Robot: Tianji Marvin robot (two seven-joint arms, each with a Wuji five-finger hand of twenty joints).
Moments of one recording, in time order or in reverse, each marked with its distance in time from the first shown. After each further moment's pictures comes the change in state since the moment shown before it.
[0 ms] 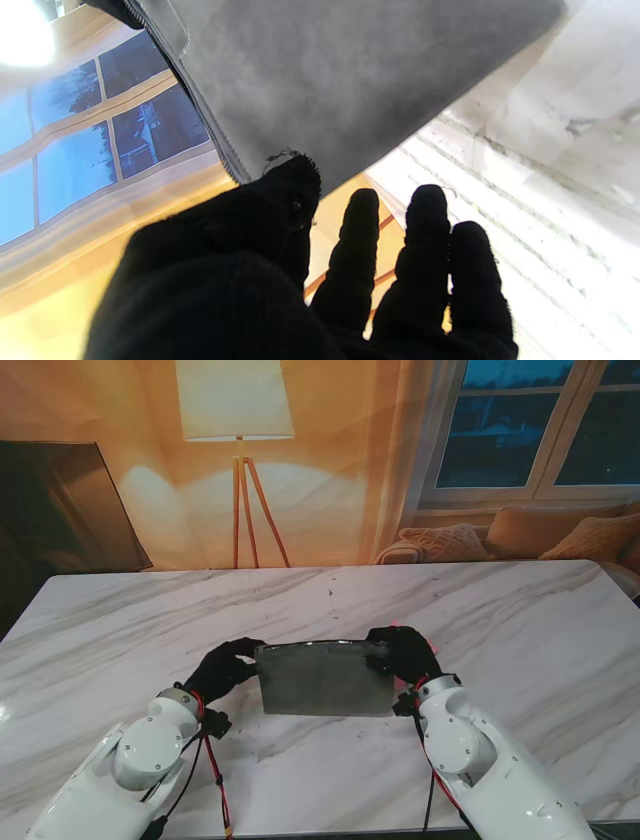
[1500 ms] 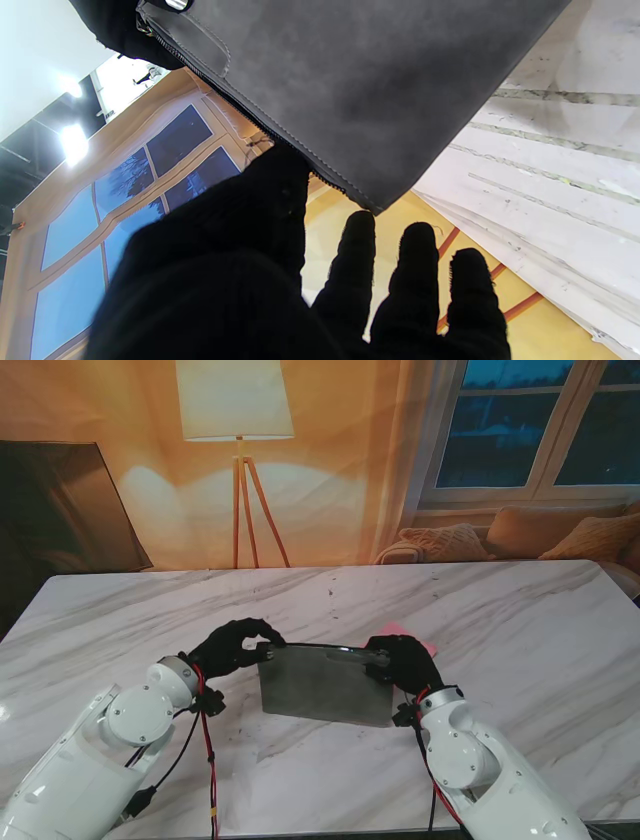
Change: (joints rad) left arm -0.120 0.065 0.029 -0.015 0.104 -0.068 -0.191; right arm -0.056 0.004 0.013 -0.029 0.009 -0.055 -0.028; left_hand 0.008 0.005 -0.159 -0.023 0.136 -0.060 0.040 0.031 -0.138 -0.017 -0.115 -0.056 -0.158 -0.089 -0.303 -0.123 -0.026 -0.062 -0.553 0.136; right_hand 0.000 0.004 0.000 0.001 0.000 0.009 -0.001 0.013 0.000 0.002 0.000 0.000 0.001 0.000 0.012 0.000 -0.012 0.000 0.001 -0.034
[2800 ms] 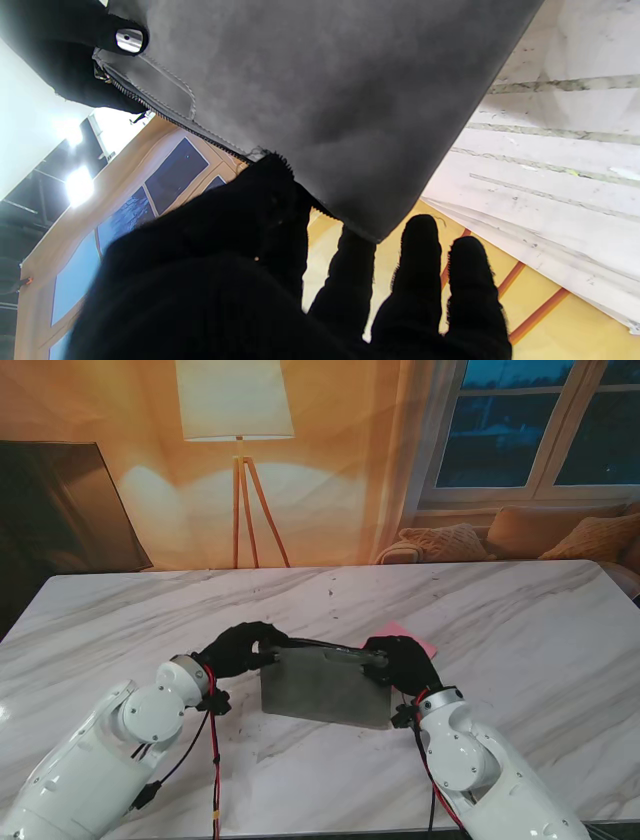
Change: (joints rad) left arm -0.067 0.001 0.075 0.083 0.103 -0.060 0.021; right arm -0.006 0.001 -0.001 -0.008 0.011 -0.023 0.003; left_hand -0.095 0.043 0.079 0.035 -0.066 0.036 -0.053 -0.033 0.031 0.004 0.052 0.036 0.002 0.025 0.113 0.047 0.006 0.013 0.206 -0.037; right_hand 0.030 0.022 -0.036 -0.001 -0.001 0.024 -0.011 0.009 0.000 0.000 0.000 0.000 0.000 0.000 -0.003 -0.002 -0.021 0.000 -0.001 -0.017
